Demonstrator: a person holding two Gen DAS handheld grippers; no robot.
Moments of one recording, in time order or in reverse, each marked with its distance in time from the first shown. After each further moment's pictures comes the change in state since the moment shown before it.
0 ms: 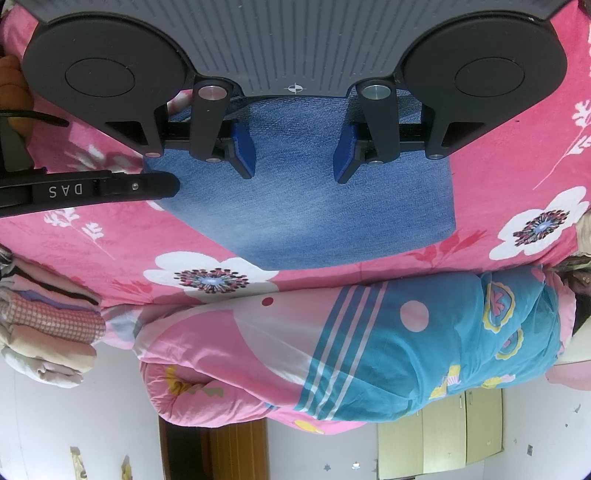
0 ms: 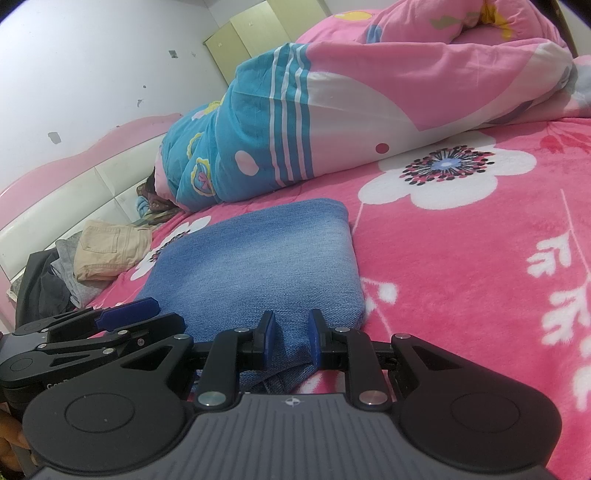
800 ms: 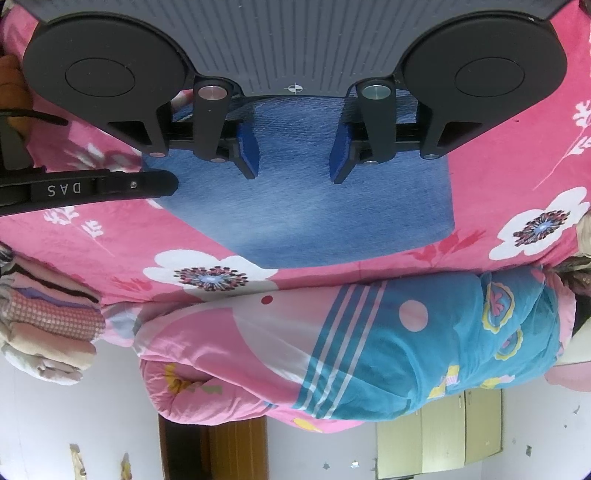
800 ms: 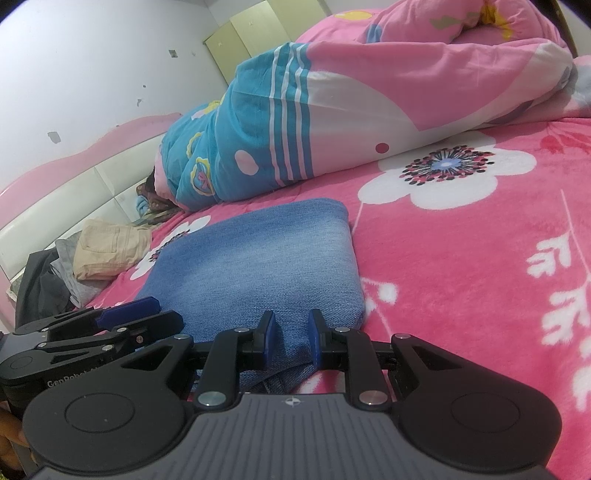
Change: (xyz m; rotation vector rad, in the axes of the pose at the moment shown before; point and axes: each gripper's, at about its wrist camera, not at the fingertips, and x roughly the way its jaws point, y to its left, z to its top) left arm 0.000 0.001 0.000 -0.007 -0.004 -0.001; right arm 0.000 0.001 0.000 -0.001 0.001 -0.003
